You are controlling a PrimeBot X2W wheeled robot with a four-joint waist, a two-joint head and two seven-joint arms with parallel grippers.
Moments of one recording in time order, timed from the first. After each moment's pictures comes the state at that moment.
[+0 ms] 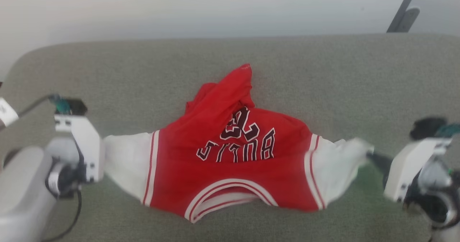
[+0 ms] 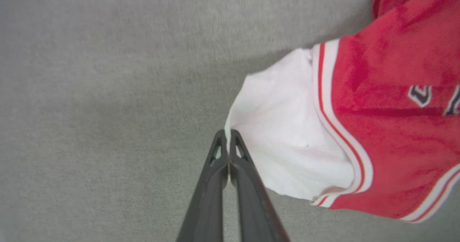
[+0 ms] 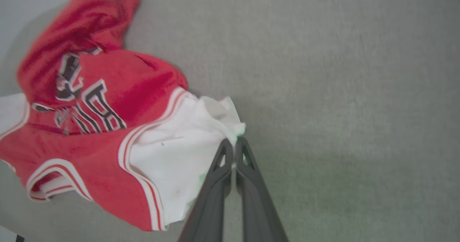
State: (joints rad) left arm -0.58 0.61 -0.51 0.51 -0.82 0.04 0.74; right arm -0.19 -0.25 -0.05 0.12 0.56 0.13 0.74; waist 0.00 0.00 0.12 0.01
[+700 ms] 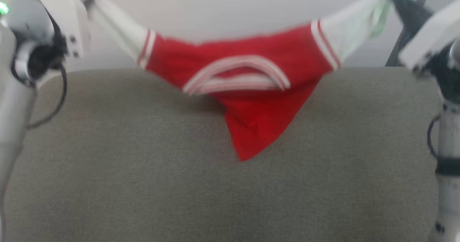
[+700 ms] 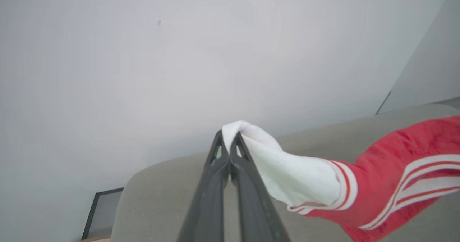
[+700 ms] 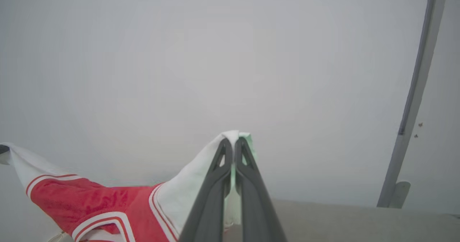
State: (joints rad) left arm -1.06 0.56 -0.46 0.49 -0.73 -0.01 0.60; right arm -0.74 -0.16 -0.11 0.15 0.50 0.13 0.59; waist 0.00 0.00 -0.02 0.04
